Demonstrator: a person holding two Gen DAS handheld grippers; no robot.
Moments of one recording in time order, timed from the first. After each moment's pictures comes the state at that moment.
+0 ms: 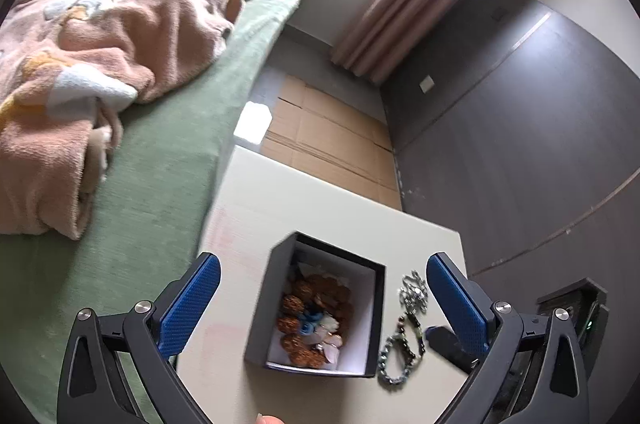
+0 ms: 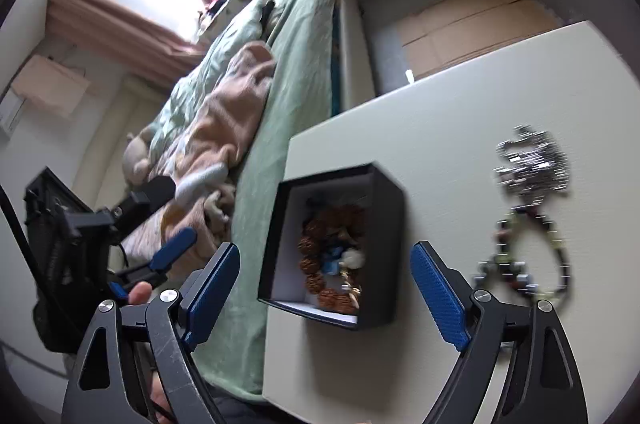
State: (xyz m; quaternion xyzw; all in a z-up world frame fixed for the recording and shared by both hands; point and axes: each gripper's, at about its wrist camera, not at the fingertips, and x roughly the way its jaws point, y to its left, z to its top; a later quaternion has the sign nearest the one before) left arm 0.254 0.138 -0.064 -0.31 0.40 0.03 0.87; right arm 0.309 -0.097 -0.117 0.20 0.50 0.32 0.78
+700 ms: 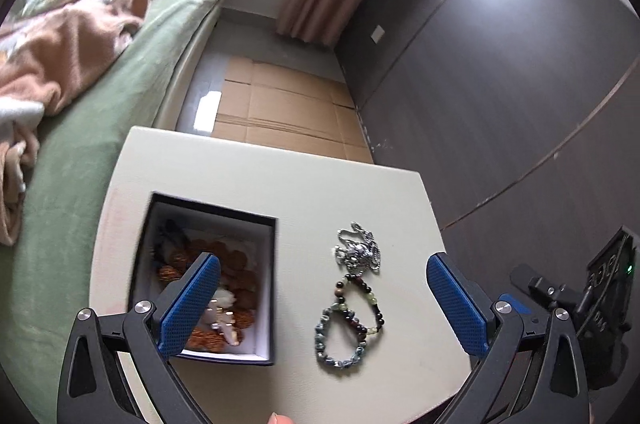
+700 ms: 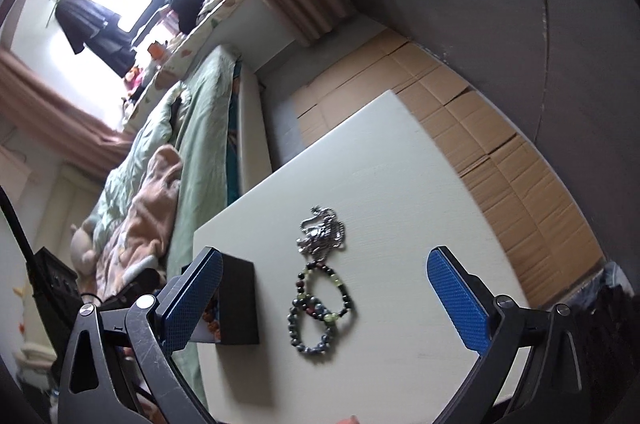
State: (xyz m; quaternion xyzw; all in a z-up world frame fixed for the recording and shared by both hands) left arm 0.283 0.024 -0.066 -0.22 0.43 -0.04 0.87; right arm 0.313 -0.258 -0.086 0.25 0.46 0.15 0.84
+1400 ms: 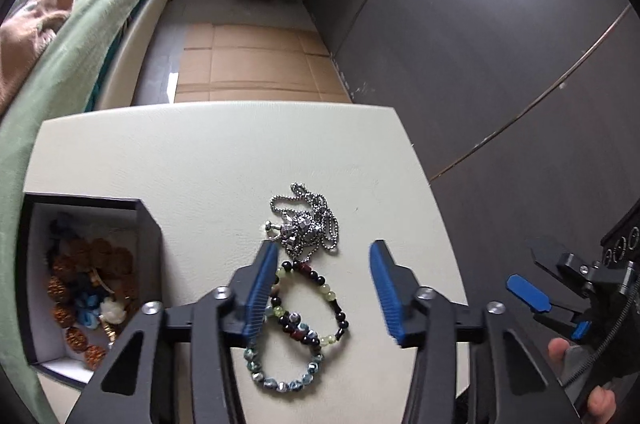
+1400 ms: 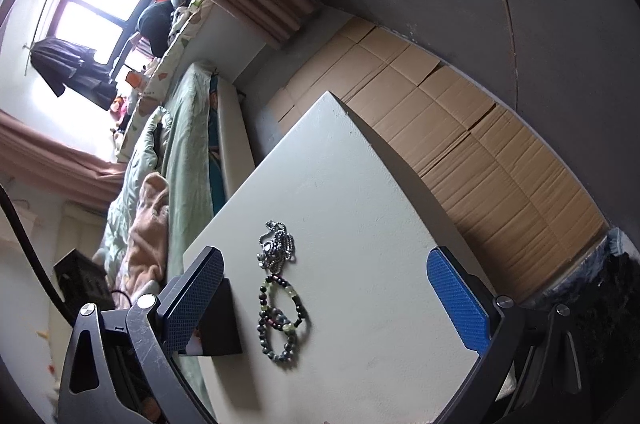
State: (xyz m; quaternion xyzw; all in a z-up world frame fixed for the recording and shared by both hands) left arm 0.336 -0.050 -0.116 -0.17 0.51 -0.09 0.84; right arm 0.327 -0.315 -0.122 0.32 0.48 0.13 0.81
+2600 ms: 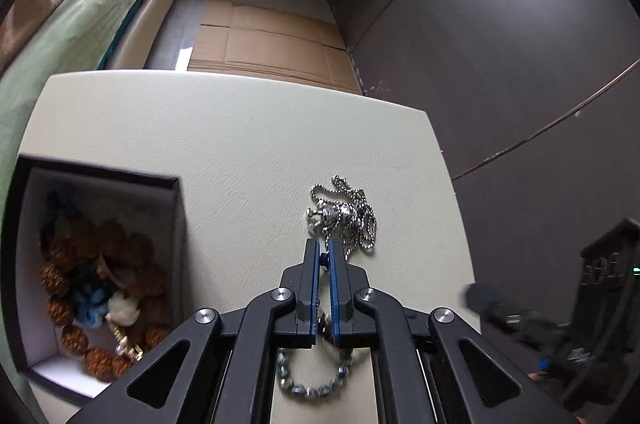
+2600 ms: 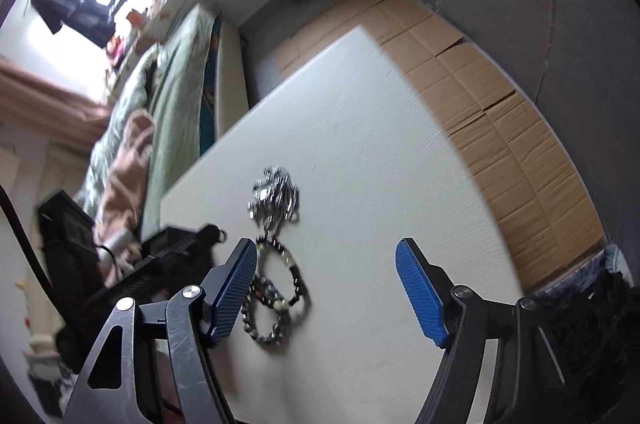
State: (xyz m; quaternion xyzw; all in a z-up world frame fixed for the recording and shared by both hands) left arm 0.335 -0.014 -0.135 -0.23 0.51 -0.07 0.82; right arm 0.342 -0.252 -0.153 0.23 0.55 0.17 0.79
